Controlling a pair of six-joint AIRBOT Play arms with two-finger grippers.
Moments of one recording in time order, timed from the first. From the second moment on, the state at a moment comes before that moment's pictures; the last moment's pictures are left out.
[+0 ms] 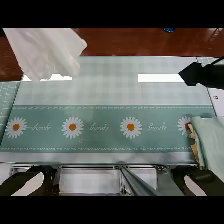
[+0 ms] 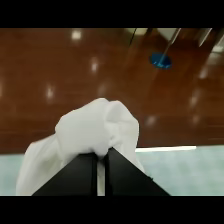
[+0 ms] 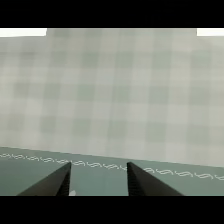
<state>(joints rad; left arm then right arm) 0.05 -1.09 1.80 1.16 -0.98 -1.48 0.14 -0.80 1.20 -1.44 1.15 1.72</state>
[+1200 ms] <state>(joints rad) -0.42 -0.81 0.73 0.81 -0.75 -1.42 0.14 -0.63 1.07 -1.47 1.24 1.76</state>
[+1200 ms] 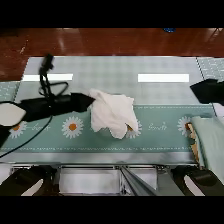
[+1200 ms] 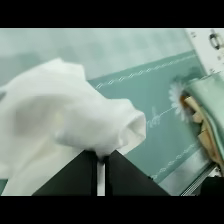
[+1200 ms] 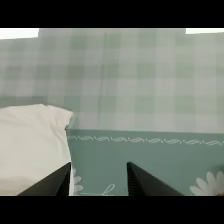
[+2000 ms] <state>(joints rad) 0.11 -0.87 0.59 1.03 -1.11 -1.32 -0.24 -0.63 0.69 -1.49 1.12 1.84</state>
